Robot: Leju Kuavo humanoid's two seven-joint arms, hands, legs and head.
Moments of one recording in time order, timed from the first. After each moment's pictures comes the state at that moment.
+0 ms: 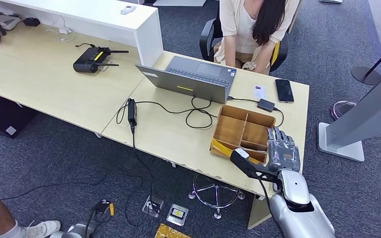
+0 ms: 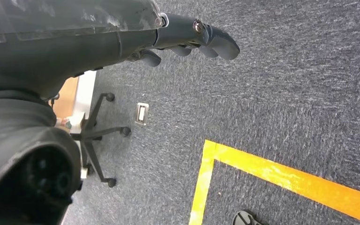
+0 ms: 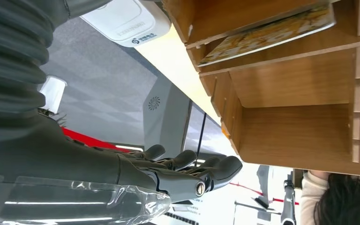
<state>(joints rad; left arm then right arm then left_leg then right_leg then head) -0.13 0.10 0.76 -0.15 -0.64 -0.09 0.10 -0.80 0.21 0.68 -0.36 1.11 -0.32 0.05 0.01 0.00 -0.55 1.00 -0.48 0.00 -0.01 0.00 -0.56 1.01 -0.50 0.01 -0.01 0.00</state>
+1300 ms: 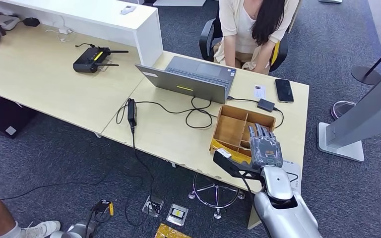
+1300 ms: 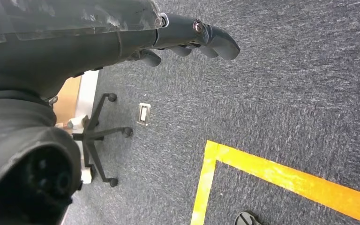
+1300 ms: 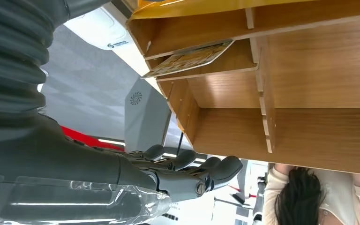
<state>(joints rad) -0.13 0.10 0.76 -0.15 -0.64 -0.09 0.11 -0.79 0.30 0.68 -0.36 1.18 -0.27 0.04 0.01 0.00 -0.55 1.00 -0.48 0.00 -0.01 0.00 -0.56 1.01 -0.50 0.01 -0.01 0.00</state>
